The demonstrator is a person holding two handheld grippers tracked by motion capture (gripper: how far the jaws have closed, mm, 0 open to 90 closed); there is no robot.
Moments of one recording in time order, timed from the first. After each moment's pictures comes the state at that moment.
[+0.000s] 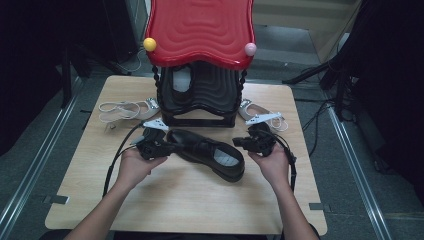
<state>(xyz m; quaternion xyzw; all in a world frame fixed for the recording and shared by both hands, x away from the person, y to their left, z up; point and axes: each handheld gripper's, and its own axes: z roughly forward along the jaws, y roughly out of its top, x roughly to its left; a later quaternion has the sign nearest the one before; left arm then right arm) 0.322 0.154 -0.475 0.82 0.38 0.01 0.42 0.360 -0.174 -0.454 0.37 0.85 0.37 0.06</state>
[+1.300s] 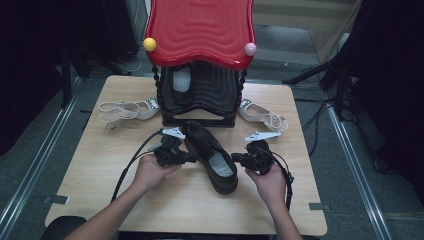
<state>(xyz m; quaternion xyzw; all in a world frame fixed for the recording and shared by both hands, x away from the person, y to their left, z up) 0.329 0.120 -0.502 0.83 0.37 -0.04 0.41 0.313 -0.170 -0.471 0.43 0.82 0.37 0.04</state>
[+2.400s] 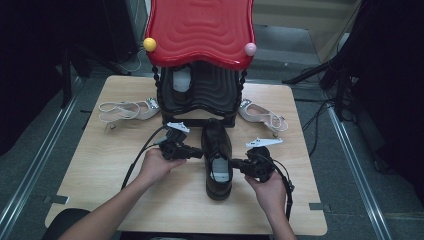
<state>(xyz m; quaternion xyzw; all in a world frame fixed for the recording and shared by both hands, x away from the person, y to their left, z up) 0.351 0.114 -0.500 0.83 0.36 -0.07 0.42 0.295 -0.171 -0.473 0.45 0.81 0.37 0.04</state>
